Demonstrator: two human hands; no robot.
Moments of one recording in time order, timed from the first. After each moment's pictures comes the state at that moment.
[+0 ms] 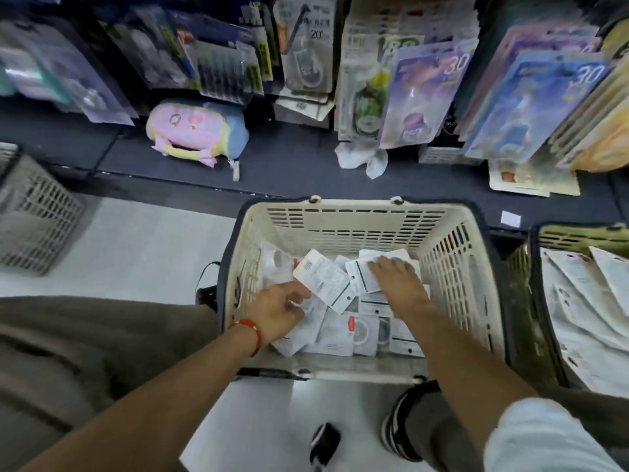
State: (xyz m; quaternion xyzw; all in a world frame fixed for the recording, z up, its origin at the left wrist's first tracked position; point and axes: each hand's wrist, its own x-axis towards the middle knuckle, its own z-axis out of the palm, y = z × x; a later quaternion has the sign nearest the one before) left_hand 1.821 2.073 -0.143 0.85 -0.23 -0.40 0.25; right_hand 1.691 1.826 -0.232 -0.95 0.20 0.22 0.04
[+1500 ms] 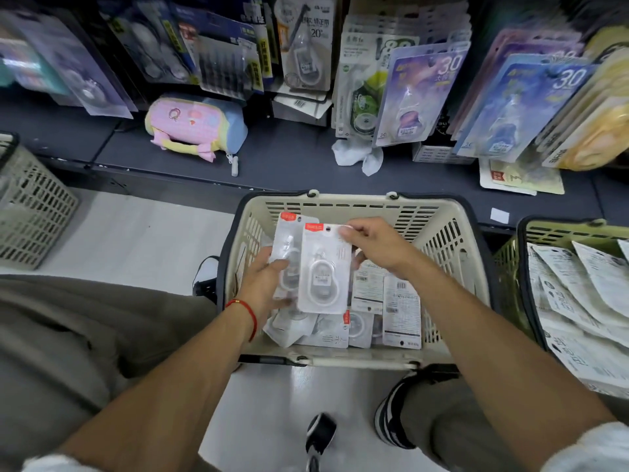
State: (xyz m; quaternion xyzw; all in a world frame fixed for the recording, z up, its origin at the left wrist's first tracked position) left_hand 1.826 2.061 -0.128 0.69 0.09 -0.42 0.59; right_hand 1.740 1.835 -0.139 -0.75 0.20 0.02 0.63
